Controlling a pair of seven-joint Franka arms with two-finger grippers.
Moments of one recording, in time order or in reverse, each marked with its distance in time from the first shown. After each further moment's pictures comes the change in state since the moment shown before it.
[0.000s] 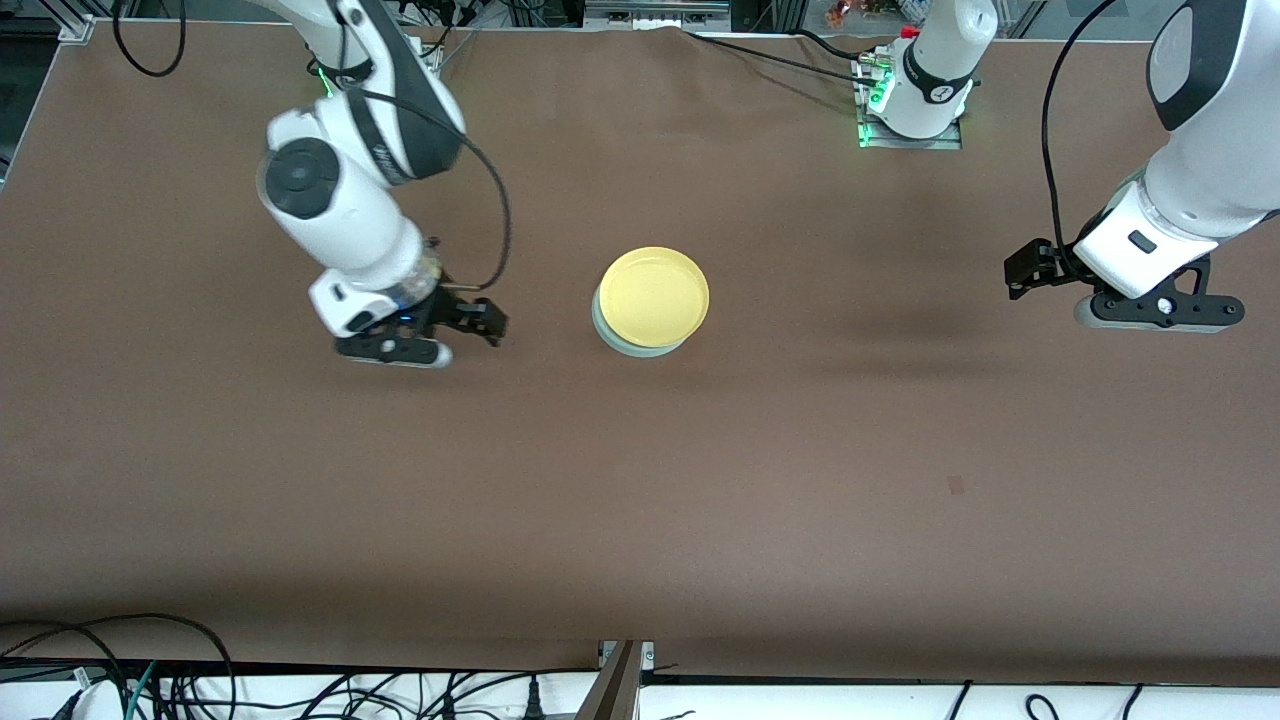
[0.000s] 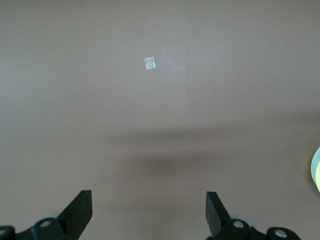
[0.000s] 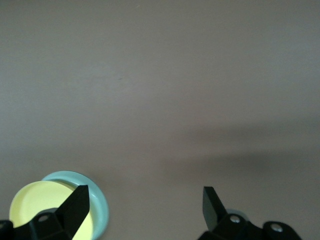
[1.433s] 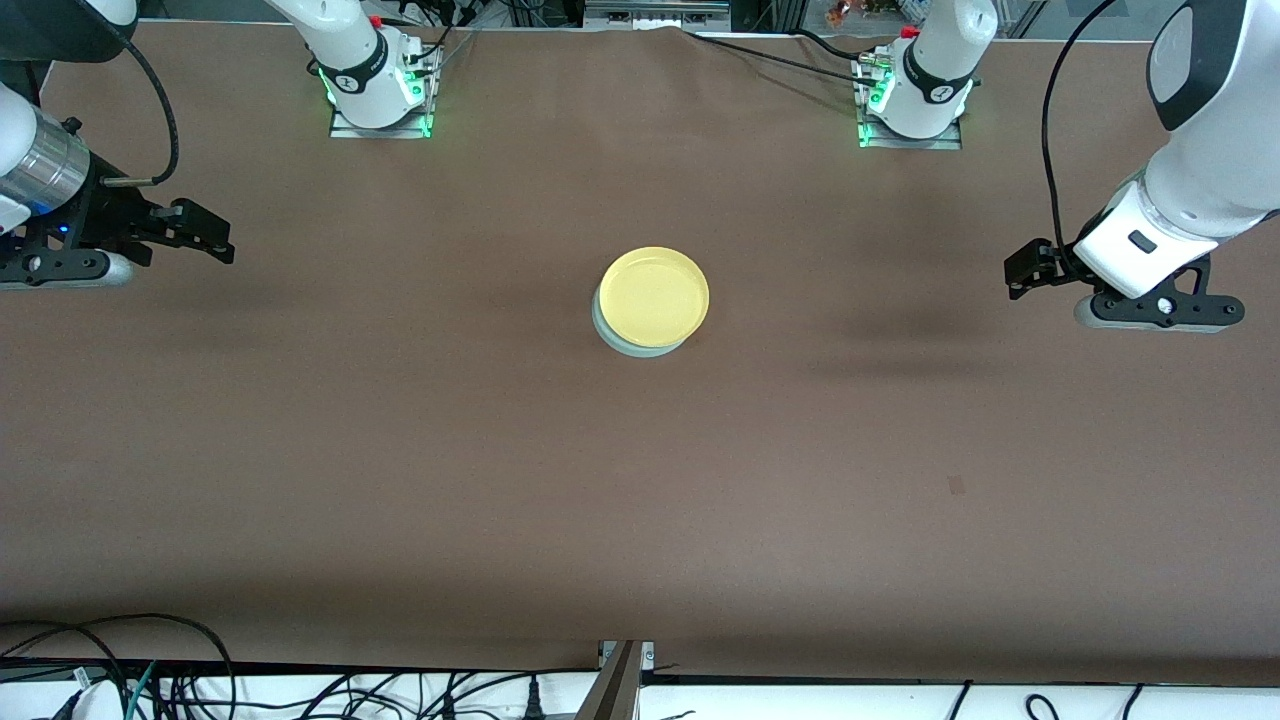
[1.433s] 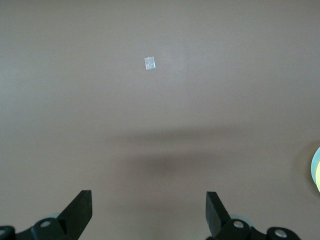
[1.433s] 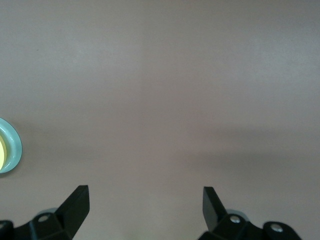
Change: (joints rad) left arm 0.001 0.000 0.000 0.000 0.000 0.000 0.000; right arm -0.388 -0.244 0.040 0.044 -0.072 -0.384 -0.451
